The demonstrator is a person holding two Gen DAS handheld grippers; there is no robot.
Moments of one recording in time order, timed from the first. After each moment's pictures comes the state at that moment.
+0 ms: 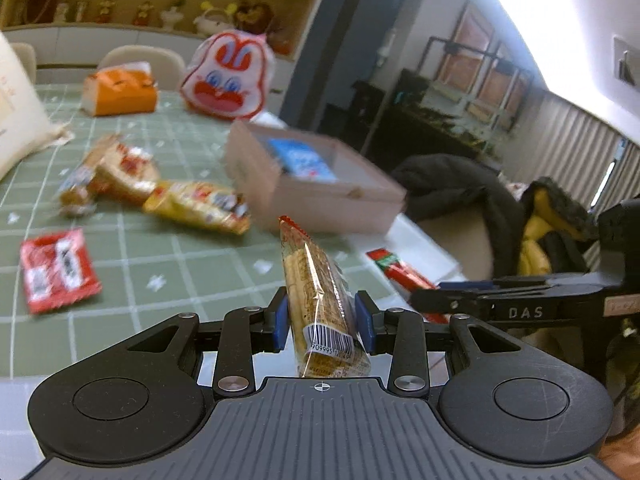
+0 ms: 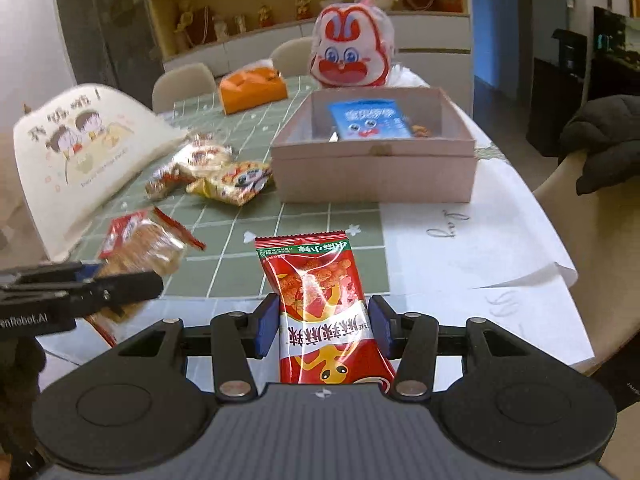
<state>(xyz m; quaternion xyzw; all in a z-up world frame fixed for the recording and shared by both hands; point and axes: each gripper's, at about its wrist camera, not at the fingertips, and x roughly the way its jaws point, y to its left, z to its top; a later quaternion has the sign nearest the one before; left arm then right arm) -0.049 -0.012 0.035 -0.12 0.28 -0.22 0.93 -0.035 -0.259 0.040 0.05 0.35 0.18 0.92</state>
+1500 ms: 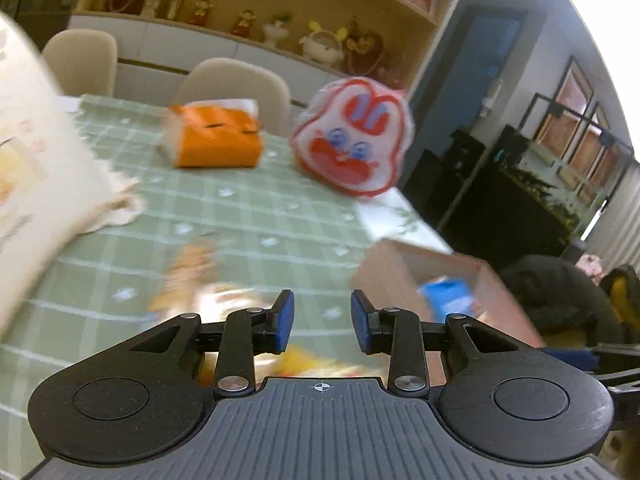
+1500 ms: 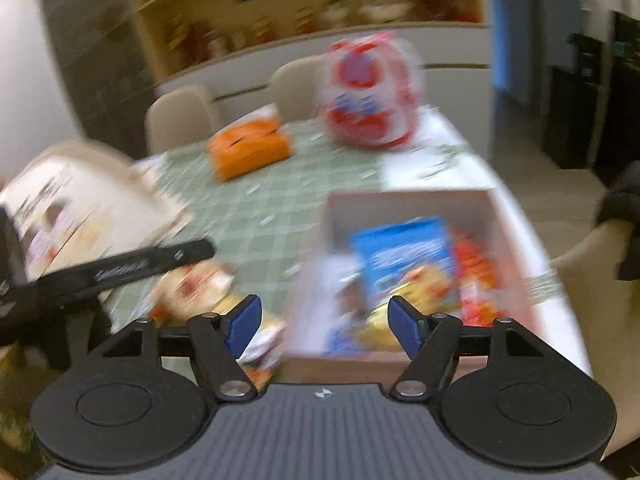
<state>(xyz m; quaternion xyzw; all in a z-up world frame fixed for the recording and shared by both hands) 0.126 0.082 0.053 -0.18 0.28 -0.07 0.94 0.117 -0.181 0.102 0.03 0.37 0.21 0.90</state>
